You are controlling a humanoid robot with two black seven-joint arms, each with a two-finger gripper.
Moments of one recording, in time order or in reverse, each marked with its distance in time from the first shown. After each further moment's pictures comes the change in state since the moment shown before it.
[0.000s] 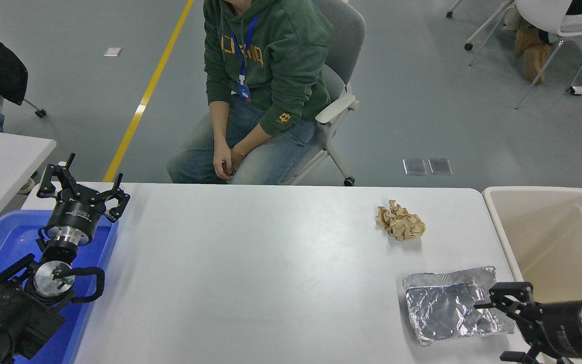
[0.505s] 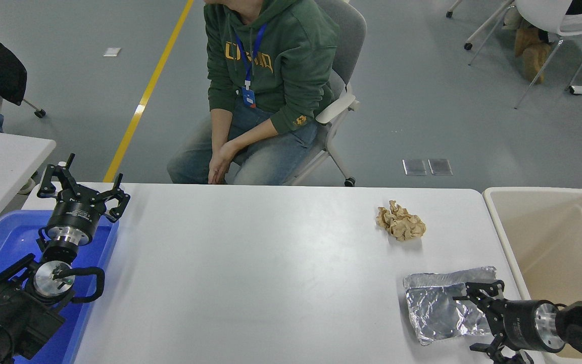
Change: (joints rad) left arm 0.000 0.000 0.000 0.000 0.000 0.000 0.000; right arm -0.021 0.172 0.035 -0.120 0.013 -0.162 -0.002
